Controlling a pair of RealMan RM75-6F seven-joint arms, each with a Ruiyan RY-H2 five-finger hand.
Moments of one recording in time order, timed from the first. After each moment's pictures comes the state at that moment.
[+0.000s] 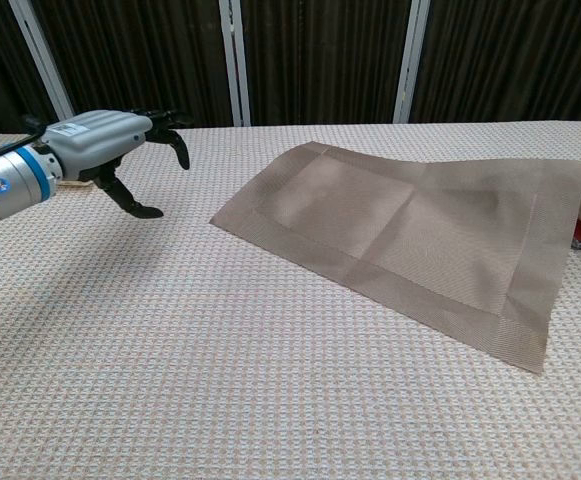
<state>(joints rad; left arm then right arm) -0.79 -1.71 -0.18 -0.88 1.53 0.95 -0.08 0.20 -1.30 0.02 -1.51 -1.50 1.61 -0.06</state>
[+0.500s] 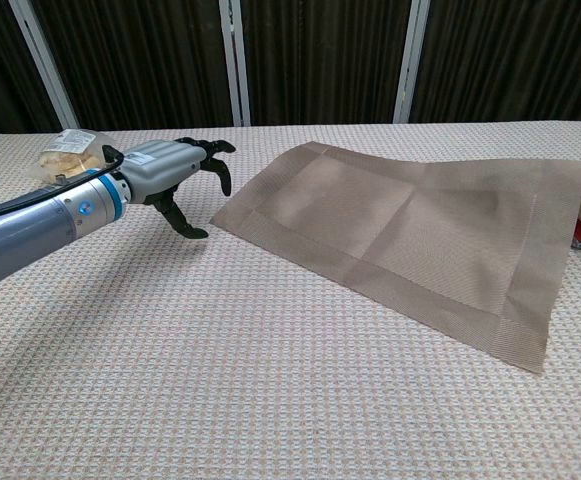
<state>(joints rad) -0.92 -1.95 -0.16 -0.54 1.50 0.86 -0.18 0.18 -1.28 0.07 -1.49 -1.48 1.57 -0.01</state>
